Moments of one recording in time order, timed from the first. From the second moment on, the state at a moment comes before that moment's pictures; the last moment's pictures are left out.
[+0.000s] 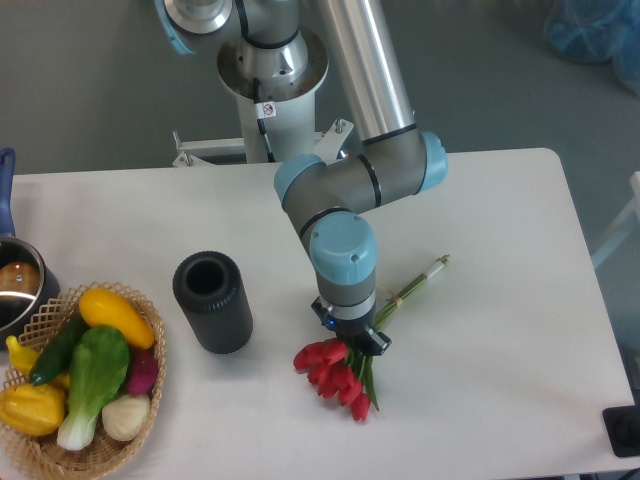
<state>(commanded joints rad) 2.44 -2.02 -1.65 -0.87 1.62 1.12</state>
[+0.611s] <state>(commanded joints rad) 2.47 -1.91 -1.51 -1.17 1.62 1.25</state>
